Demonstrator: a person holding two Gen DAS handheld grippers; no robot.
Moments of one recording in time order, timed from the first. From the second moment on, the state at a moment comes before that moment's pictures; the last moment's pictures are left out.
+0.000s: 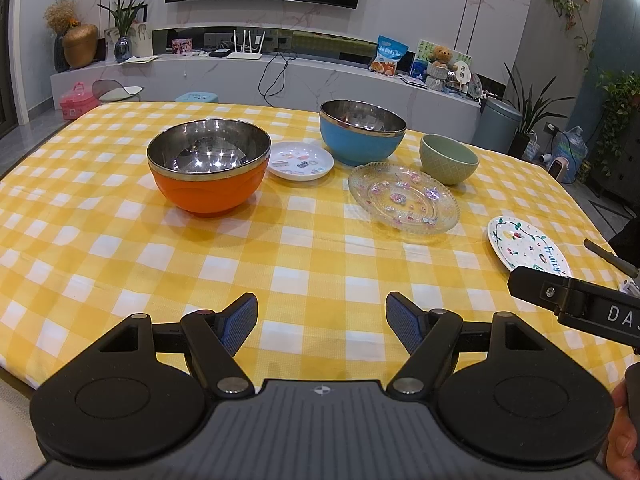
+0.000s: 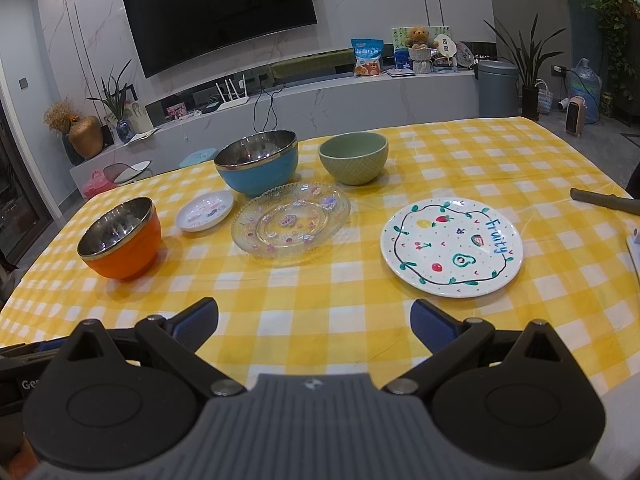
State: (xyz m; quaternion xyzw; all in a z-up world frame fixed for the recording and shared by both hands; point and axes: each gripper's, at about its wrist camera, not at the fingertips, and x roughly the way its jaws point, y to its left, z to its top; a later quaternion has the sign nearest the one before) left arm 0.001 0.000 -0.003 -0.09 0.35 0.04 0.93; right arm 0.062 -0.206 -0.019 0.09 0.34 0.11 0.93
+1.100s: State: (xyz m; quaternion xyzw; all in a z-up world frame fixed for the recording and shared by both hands) left arm 0.004 0.001 -0.005 -0.10 0.35 0.03 0.93; right arm 0.062 -0.212 -0.015 0.10 0.34 0.10 0.93
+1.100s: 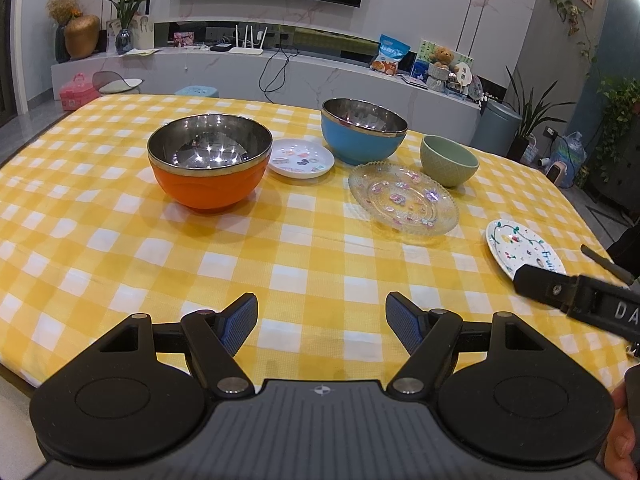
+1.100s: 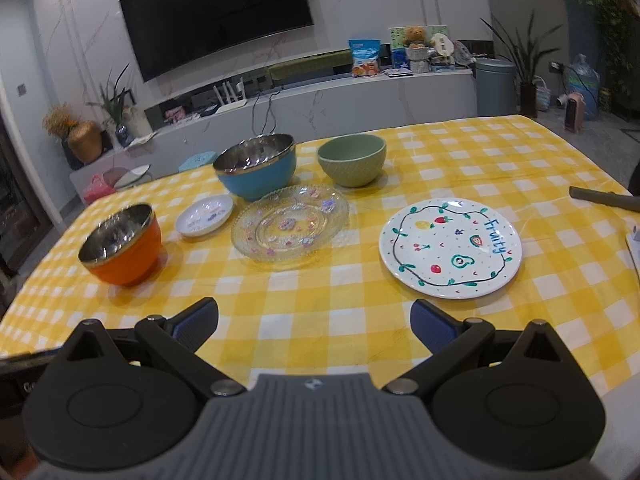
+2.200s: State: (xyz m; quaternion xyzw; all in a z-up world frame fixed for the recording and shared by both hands) left arm 0.157 -0.125 -0.025 -0.15 0.42 -0.11 0.89; right arm 0.203 -0.357 -0.057 0.22 0.41 -0.05 0.88
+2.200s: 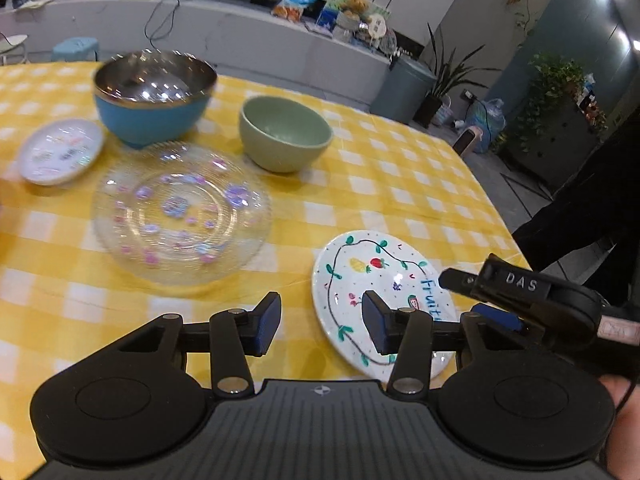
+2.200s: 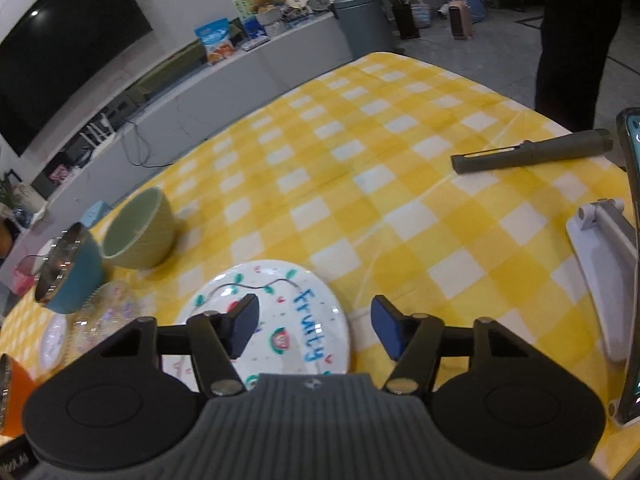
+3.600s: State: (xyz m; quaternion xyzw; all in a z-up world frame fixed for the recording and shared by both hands) left arm 0.175 -0.137 -0.044 -0.14 0.44 -0.09 0.88; right arm 0.192 -0.374 -0.076 0.30 0.43 -0.03 0.85
